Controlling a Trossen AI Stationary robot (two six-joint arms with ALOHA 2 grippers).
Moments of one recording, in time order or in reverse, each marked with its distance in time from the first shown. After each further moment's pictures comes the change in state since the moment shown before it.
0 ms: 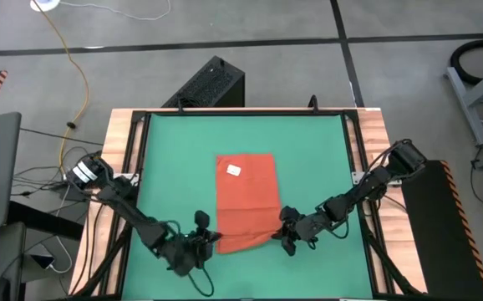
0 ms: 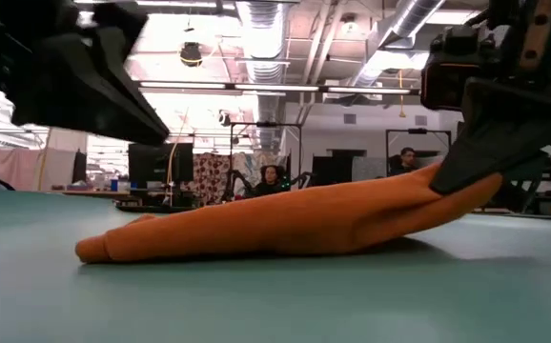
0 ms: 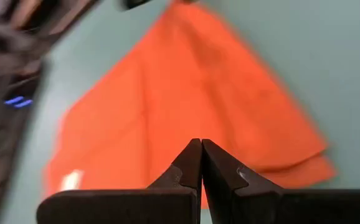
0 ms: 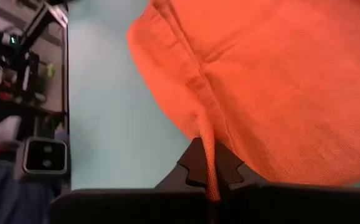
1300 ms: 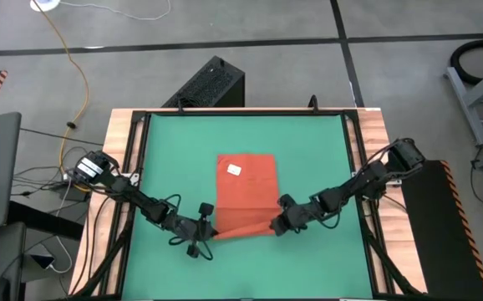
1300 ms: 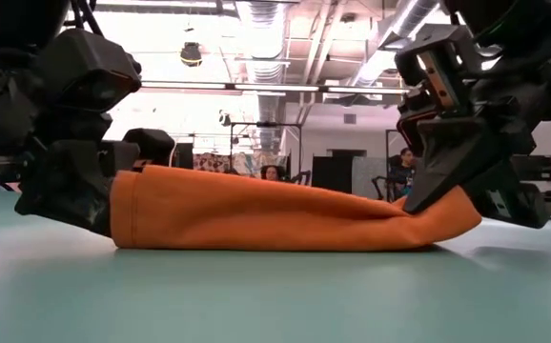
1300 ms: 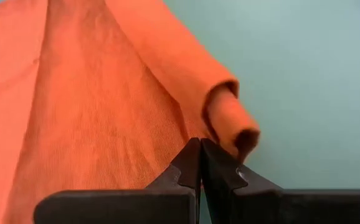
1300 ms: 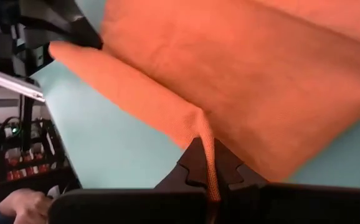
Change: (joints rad) left arm 0.200 0.002 -0.340 0.500 0.546 -0.073; right arm -0.135 -0.003 0.003 -0.083 -0.119 0.409
